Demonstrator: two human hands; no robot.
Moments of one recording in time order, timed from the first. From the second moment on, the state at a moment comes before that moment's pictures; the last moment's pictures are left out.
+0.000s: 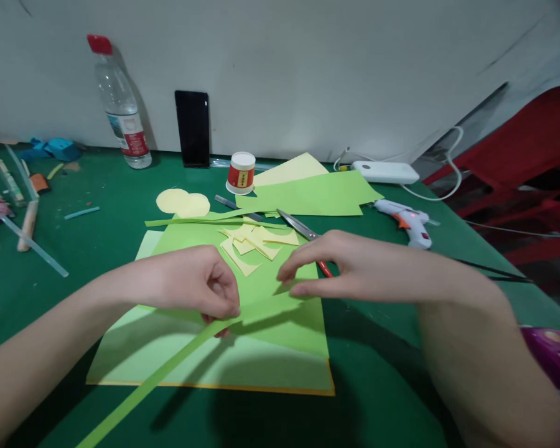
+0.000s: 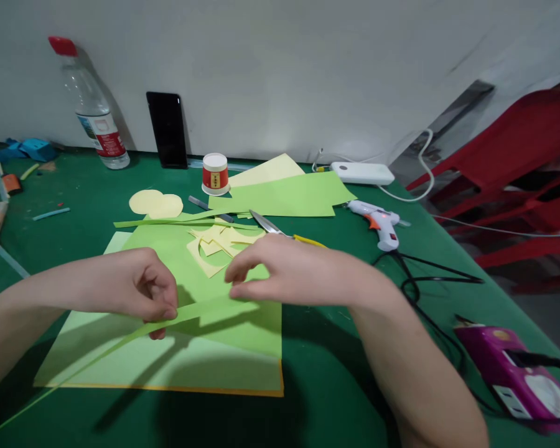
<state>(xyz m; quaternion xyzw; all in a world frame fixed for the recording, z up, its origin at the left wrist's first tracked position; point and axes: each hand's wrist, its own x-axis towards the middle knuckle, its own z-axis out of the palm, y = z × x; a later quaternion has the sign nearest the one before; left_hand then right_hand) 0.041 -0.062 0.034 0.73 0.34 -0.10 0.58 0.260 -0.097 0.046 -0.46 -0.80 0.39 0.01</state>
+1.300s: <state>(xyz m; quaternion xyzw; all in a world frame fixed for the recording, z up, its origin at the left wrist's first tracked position) 0.042 -0.071 0.039 0.86 0.36 0.06 0.34 0.239 -0.104 0.039 -0.48 -0.77 0.41 0.14</state>
